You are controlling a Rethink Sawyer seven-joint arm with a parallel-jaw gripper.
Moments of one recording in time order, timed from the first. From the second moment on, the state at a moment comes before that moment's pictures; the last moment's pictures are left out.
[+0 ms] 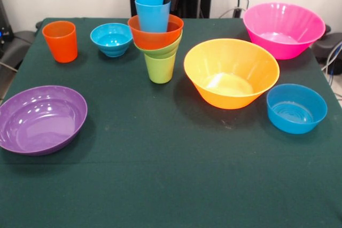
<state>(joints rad) -0.24 -0.84 -0.05 1.97 -0.27 0.45 1.76</state>
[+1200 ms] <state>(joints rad) -0.24 -0.84 -0.05 1.97 -0.24 0.45 1.76</state>
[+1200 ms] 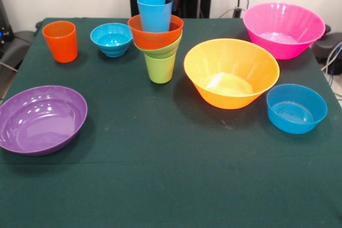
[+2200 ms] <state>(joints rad) -0.24 -0.84 -0.05 1.98 -0.24 0.45 1.76</state>
